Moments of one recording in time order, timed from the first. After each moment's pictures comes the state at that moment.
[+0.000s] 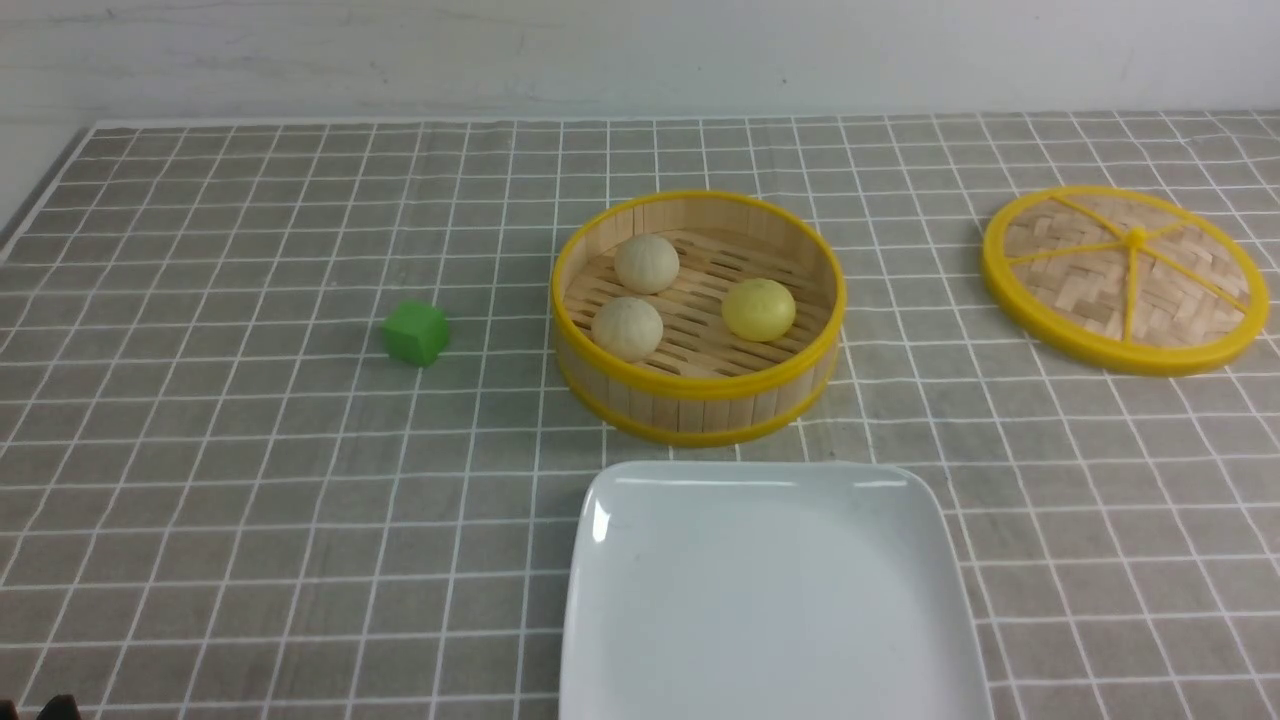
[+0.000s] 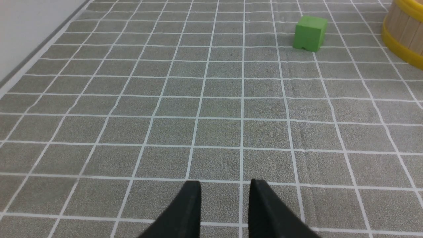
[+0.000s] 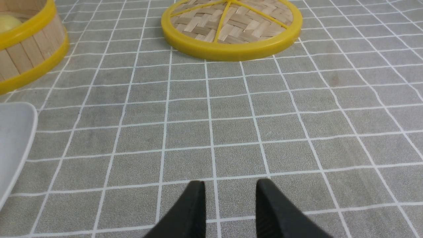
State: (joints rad) right arm -0.02 -0.01 0.01 -0.06 0.39 0.16; left arm -0.03 -0.01 0.03 0.20 0.38 -0.17
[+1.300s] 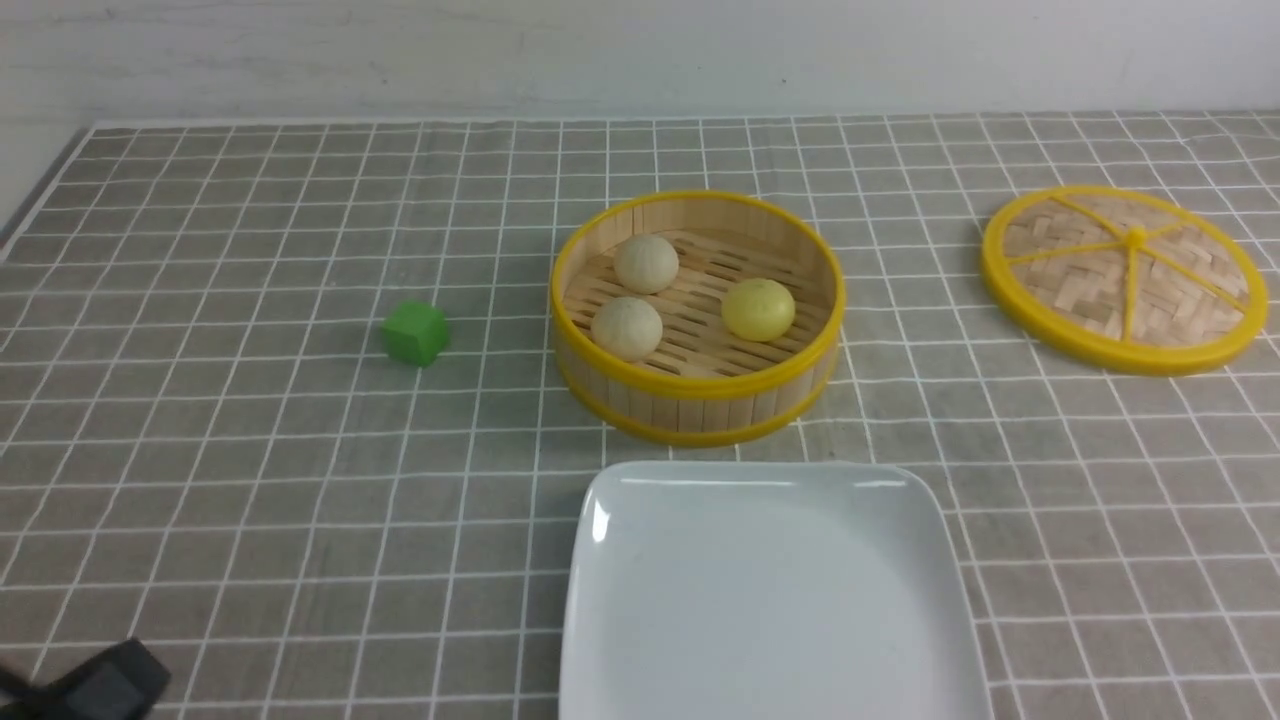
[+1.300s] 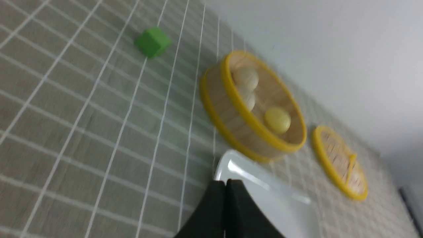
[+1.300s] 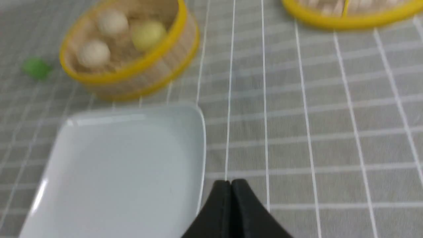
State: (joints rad) right arm 0.01 0.63 -0.61 0.42 0.81 -0.02; left arm -0.03 0.15 -0.32 -0.45 0.71 -0.32
